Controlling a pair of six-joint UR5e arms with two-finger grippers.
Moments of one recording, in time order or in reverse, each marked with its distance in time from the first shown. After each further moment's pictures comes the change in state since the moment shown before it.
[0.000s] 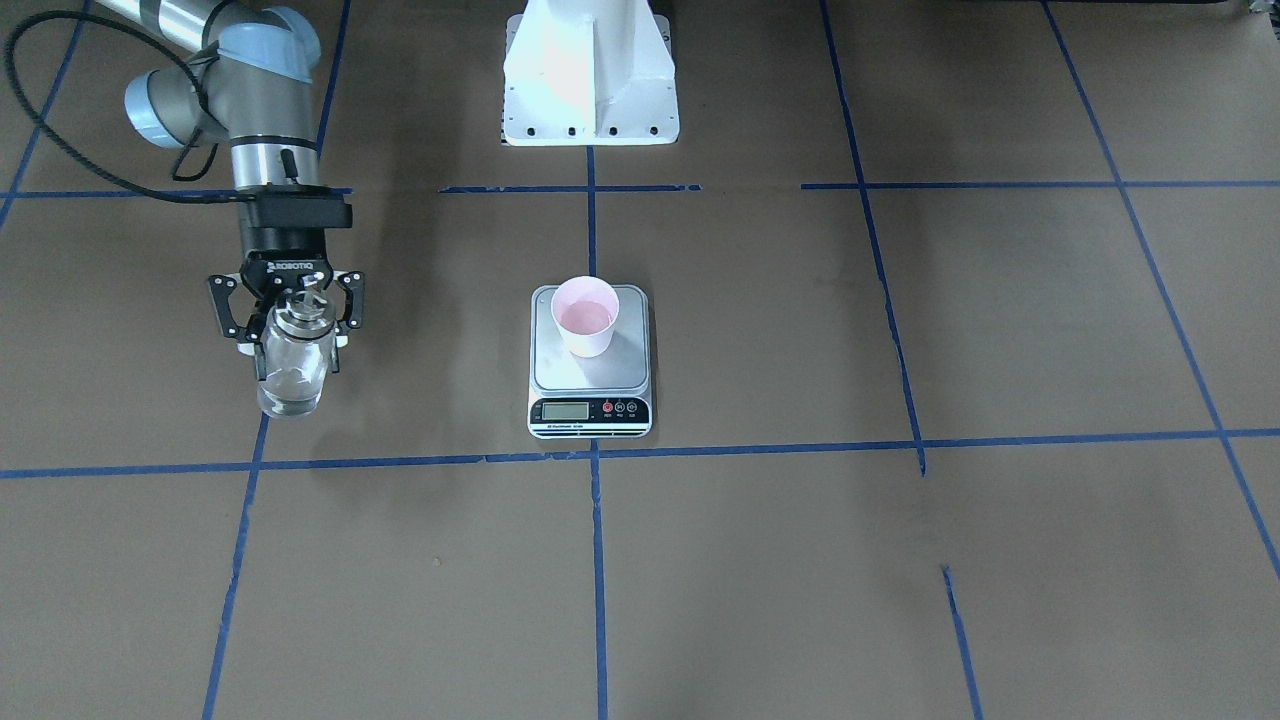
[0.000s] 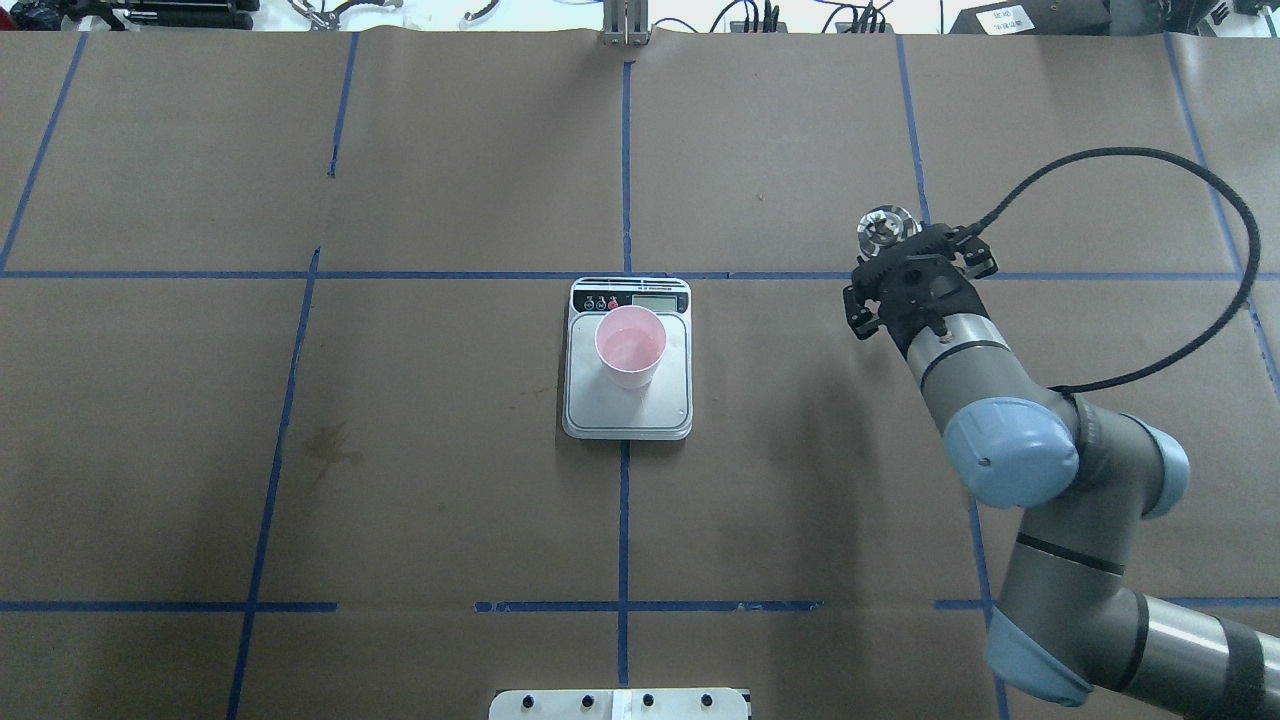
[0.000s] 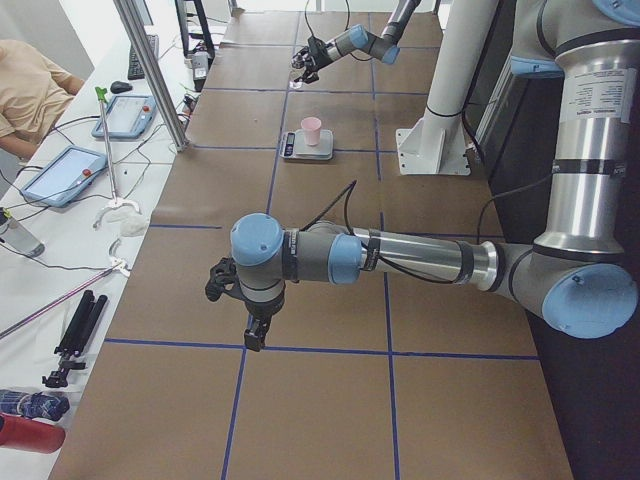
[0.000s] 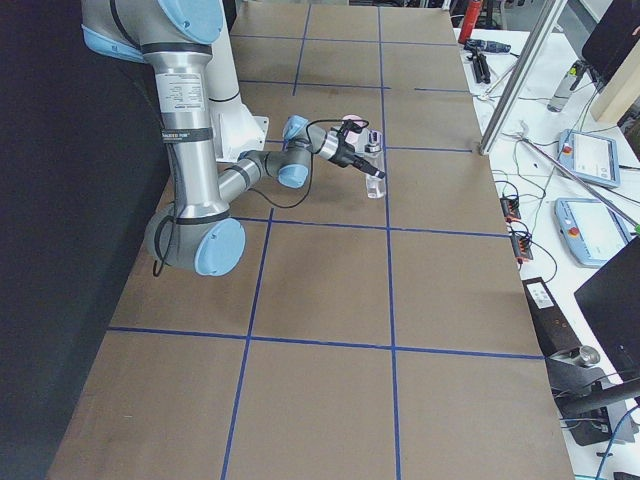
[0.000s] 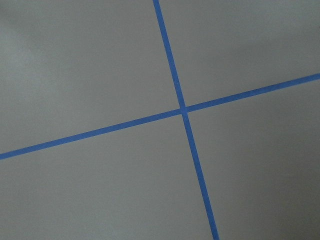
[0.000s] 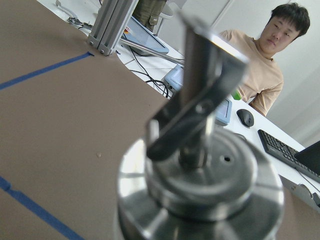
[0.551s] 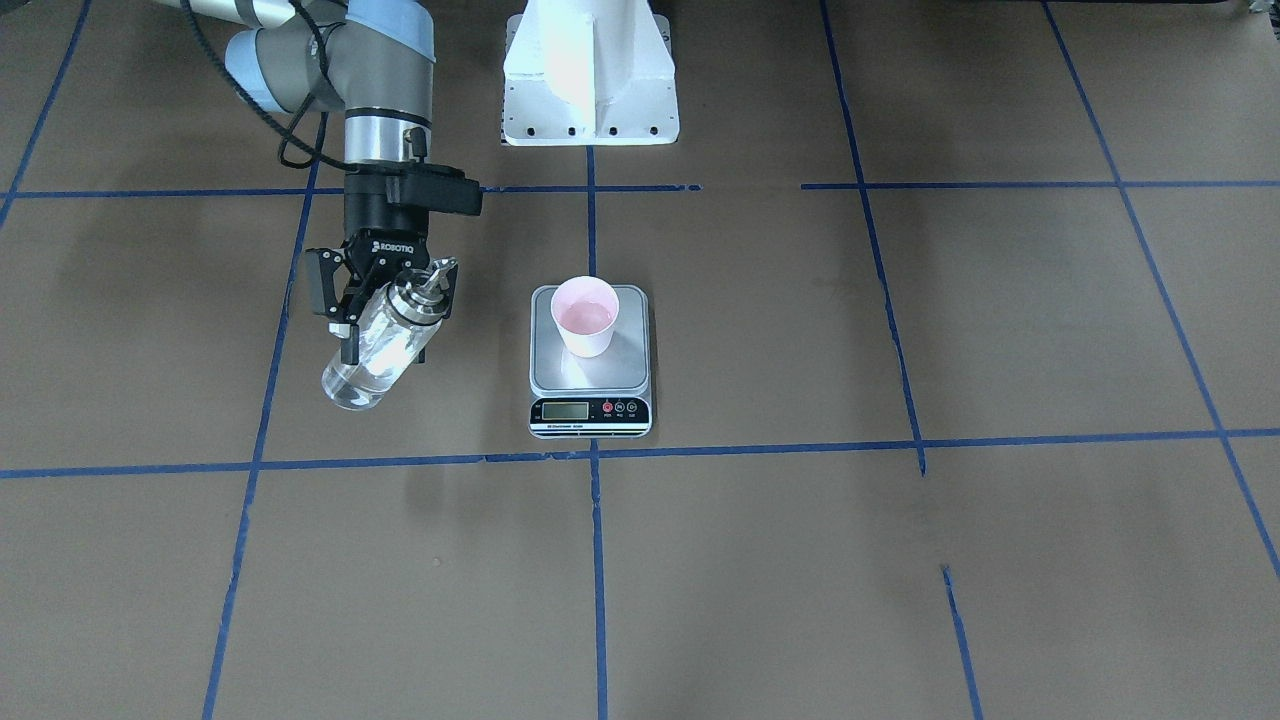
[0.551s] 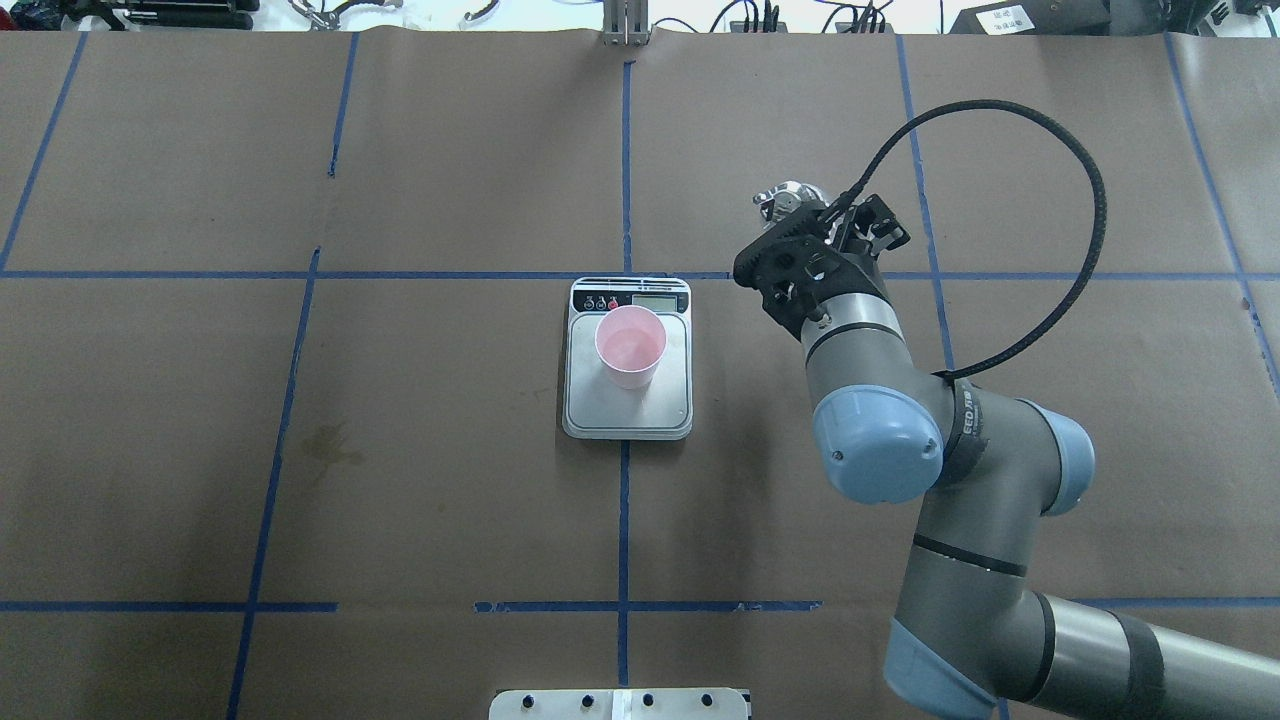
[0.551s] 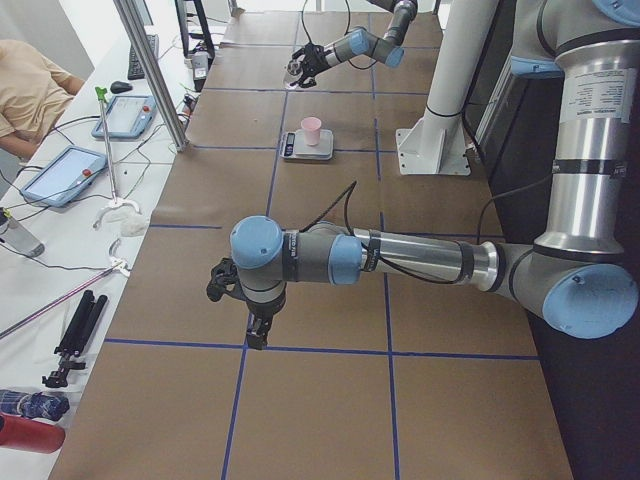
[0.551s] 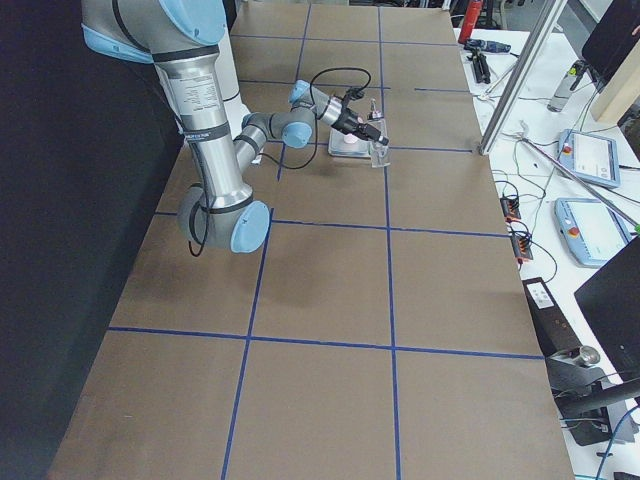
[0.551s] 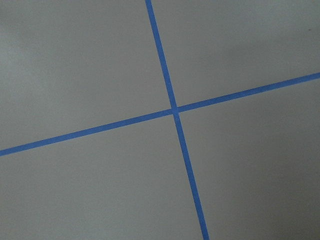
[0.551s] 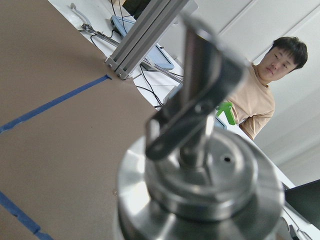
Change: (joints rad) left arm 0.000 0.002 0.003 0.010 -0.027 -0.002; right arm -0.060 0.178 0.029 -0.287 -0.110 -0.123
